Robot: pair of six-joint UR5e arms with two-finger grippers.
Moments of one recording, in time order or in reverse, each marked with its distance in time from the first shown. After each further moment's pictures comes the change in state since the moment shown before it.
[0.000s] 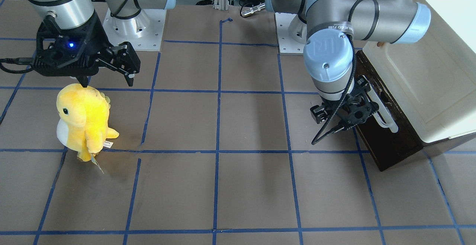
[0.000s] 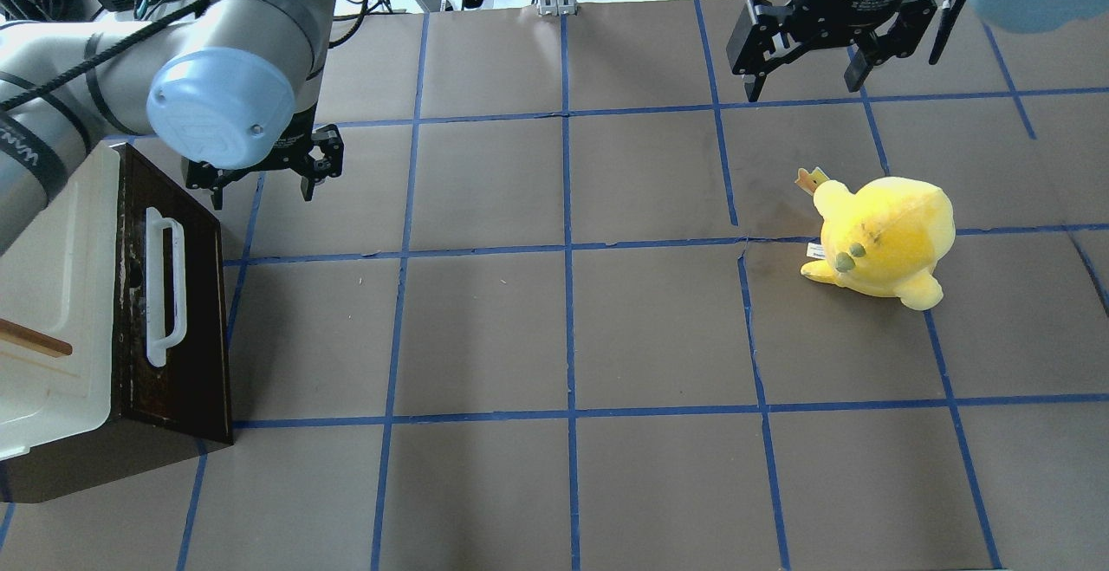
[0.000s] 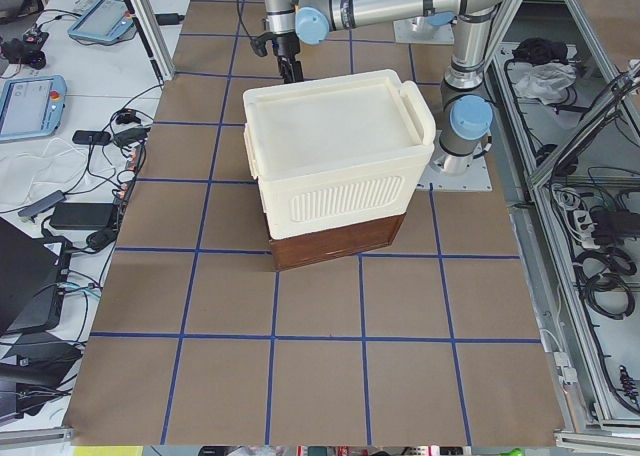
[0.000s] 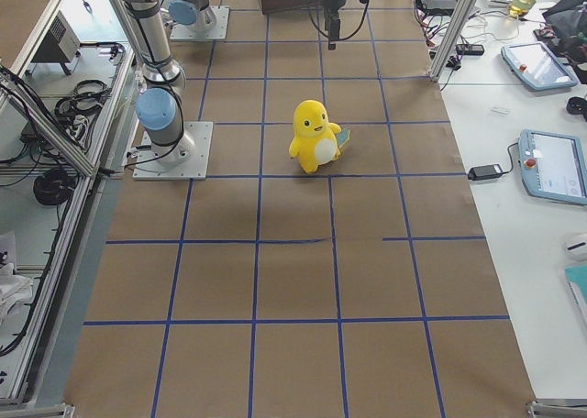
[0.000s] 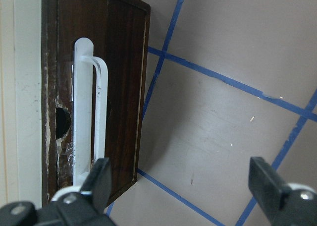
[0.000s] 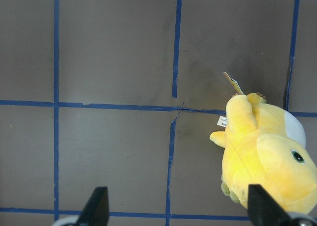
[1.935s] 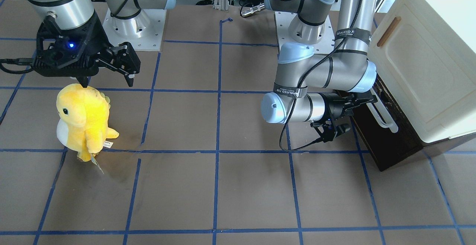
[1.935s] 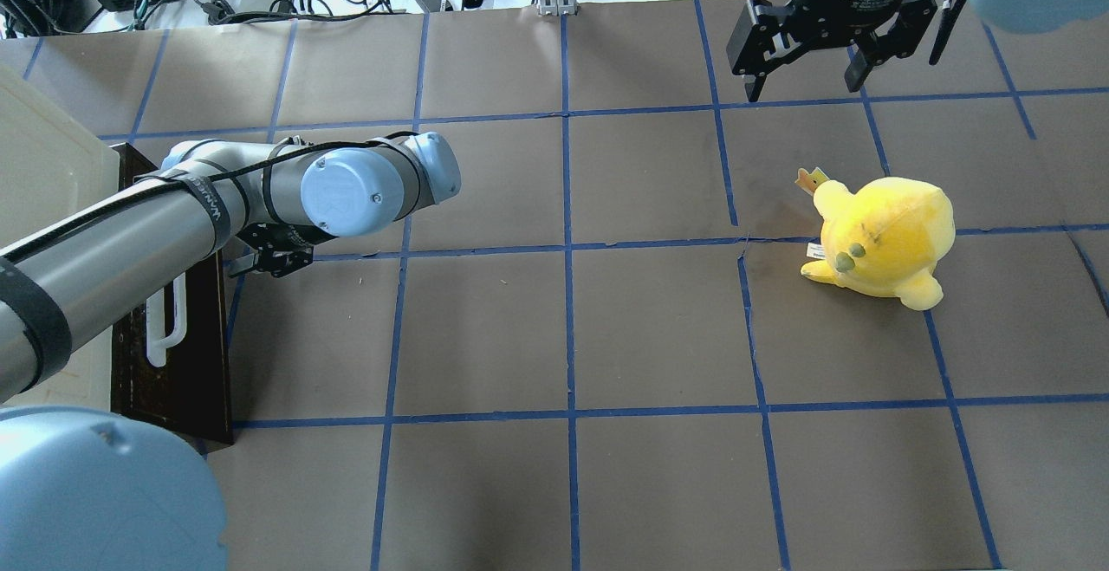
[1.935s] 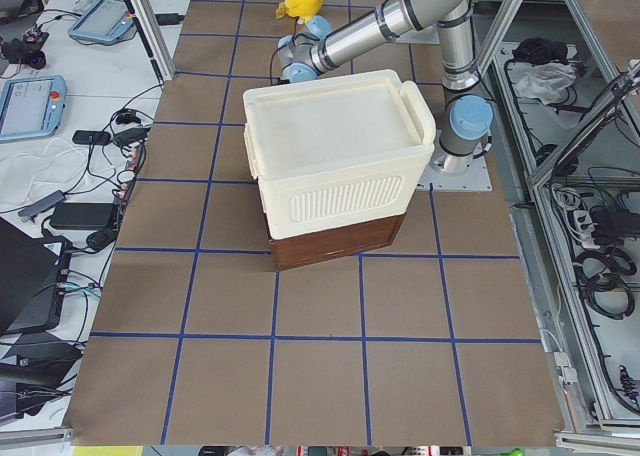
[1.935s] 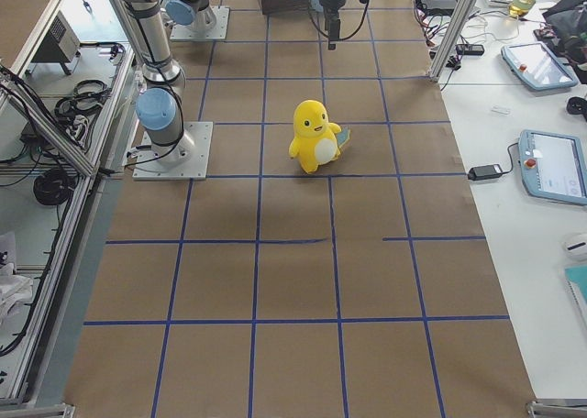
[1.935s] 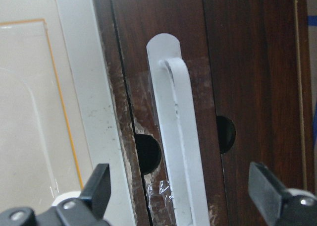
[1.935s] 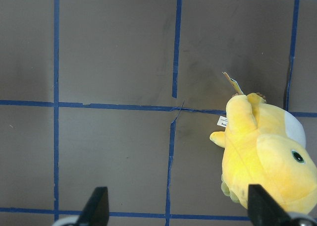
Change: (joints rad) left arm -0.042 -0.202 -0.160 -0.312 0.676 -0.211; right arm 0.000 0.000 0.000 0.000 0.000 -0.001
